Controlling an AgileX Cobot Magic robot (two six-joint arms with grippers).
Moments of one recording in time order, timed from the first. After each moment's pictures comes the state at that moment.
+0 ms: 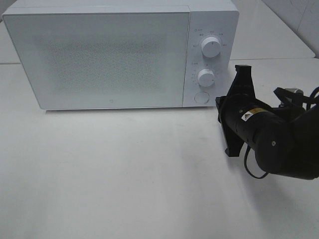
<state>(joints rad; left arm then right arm) 0.02 0.00 -0.50 -0.17 1.05 0.19 0.63 1.84 -0.55 0.69 -0.96 1.36</state>
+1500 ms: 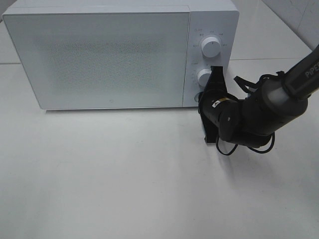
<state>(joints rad) 0.02 0.00 -0.50 -0.17 1.05 0.19 0.52 2.13 -0.88 0.62 -0.86 1.36</state>
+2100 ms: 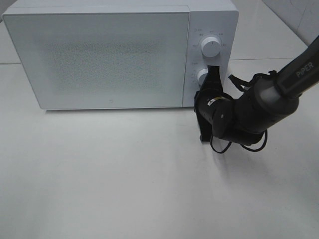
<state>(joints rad) 0.02 0.00 -0.50 -0.17 1.05 0.19 0.53 2.16 -0.93 0.67 -0.84 1.36</state>
